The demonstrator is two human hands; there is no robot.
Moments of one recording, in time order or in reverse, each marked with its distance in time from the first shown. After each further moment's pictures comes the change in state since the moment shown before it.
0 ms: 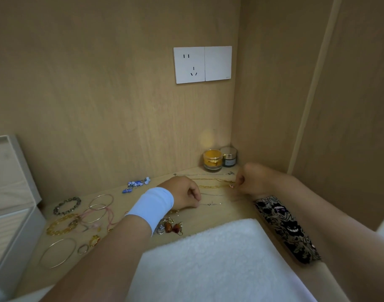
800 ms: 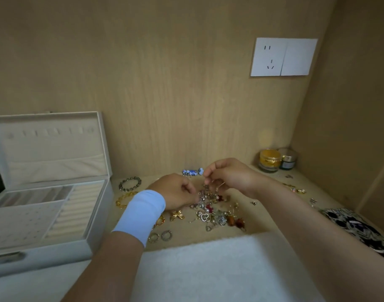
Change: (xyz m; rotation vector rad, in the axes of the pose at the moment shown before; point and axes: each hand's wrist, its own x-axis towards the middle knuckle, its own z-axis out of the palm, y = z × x) left_hand -0.107 -0.112 -0.040 -0.174 0.189 -0.278; right_hand 0.035 -0.197 0.051 0.902 -0.142 -0.223
